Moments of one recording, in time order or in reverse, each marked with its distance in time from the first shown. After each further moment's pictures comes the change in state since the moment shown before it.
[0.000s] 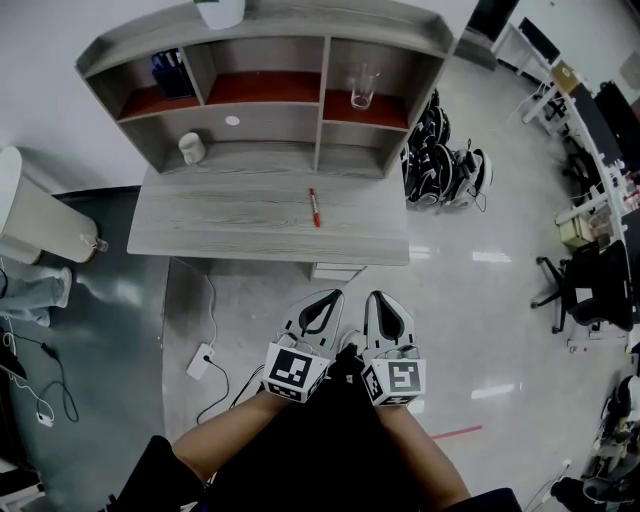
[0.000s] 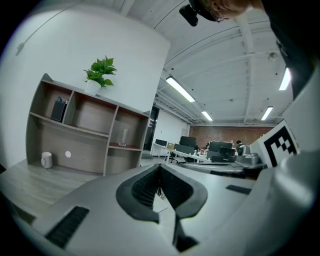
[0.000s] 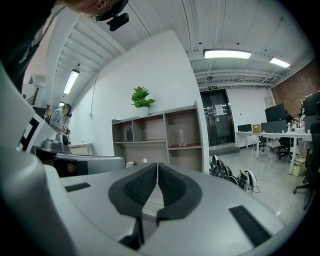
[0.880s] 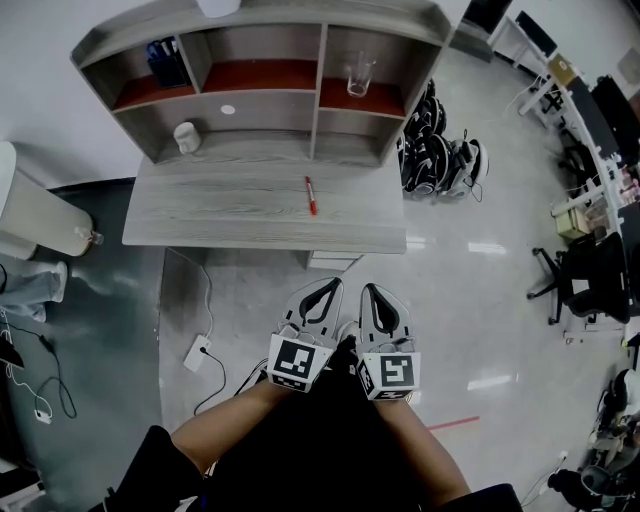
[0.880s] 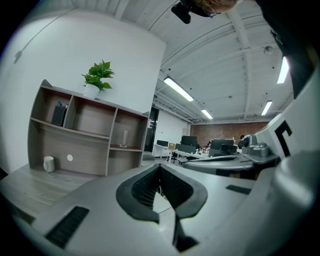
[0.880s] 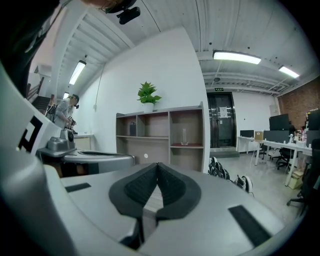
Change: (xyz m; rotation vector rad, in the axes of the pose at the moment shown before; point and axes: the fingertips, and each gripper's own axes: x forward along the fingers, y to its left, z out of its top) left arm 0.000 -0.005 -0.005 0.063 -0.011 0.012; right arm -0.007 0.012 -0.004 -0.087 0.042 0.008
